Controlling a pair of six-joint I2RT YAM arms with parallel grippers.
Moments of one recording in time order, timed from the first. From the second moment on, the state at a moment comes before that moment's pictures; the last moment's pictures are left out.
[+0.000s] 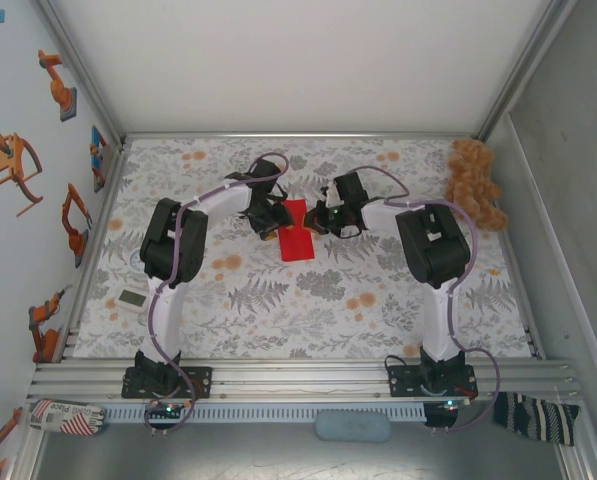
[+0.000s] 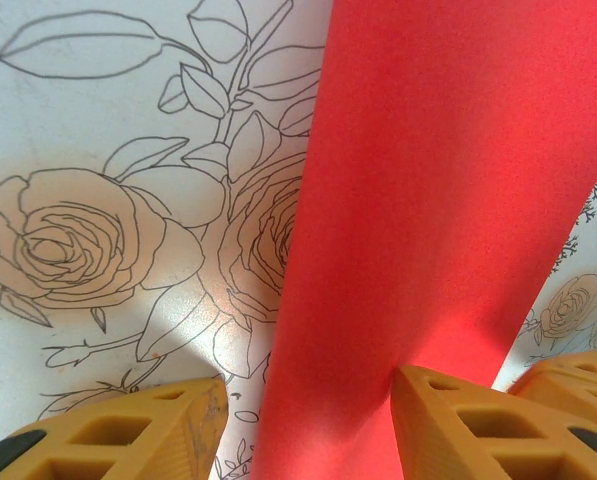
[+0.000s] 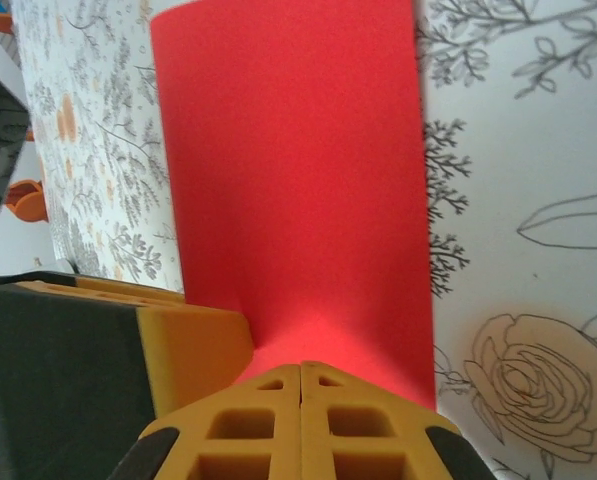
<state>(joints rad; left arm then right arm) -0.55 2.21 1.63 -0.75 0.25 -0.81 0.43 2.12 1.31 -0.09 -0.68 0.72</state>
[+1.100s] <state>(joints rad) -0.48 1.91 1.40 -0.56 0.37 -0.78 0.50 2.01 1.16 -0.16 -0.48 0.79</state>
